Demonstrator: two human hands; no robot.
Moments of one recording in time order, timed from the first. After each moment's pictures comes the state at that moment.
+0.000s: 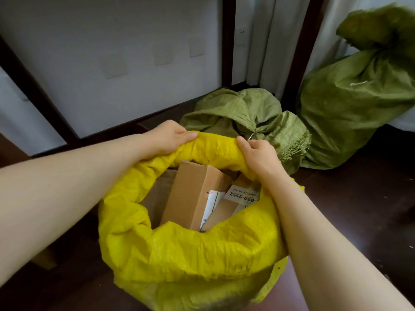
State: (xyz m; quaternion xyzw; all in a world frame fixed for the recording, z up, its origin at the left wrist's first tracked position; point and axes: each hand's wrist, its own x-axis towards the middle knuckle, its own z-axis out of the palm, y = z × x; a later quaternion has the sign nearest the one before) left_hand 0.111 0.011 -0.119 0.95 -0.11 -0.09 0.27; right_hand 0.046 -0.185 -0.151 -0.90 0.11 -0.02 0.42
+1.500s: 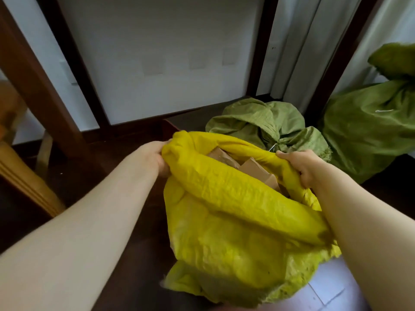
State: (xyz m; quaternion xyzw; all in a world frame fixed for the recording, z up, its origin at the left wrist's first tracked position) left_hand 0.055 0.090 -0.127 0.54 0.37 -0.19 0.73; right_hand 0.046 -0.203 -0.126 -0.78 0.30 0.10 0.54
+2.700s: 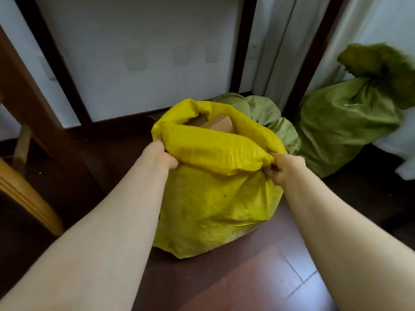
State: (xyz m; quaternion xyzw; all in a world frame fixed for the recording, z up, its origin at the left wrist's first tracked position) left_hand 0.035 0.040 -0.126 0.39 0.39 -0.10 0.83; right_hand 0.028 -0.214 -0.160 -0.57 0.37 0.00 0.73
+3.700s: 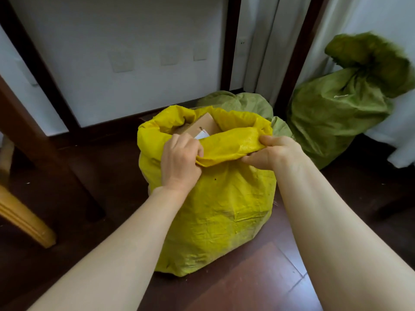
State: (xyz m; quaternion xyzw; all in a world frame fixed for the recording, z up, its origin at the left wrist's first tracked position) left_hand 0.009 -0.002 -0.174 0.88 -0.20 0.37 0.23; right_hand -0.001 -0.181 -0.094 -0.23 0.39 0.07 0.89
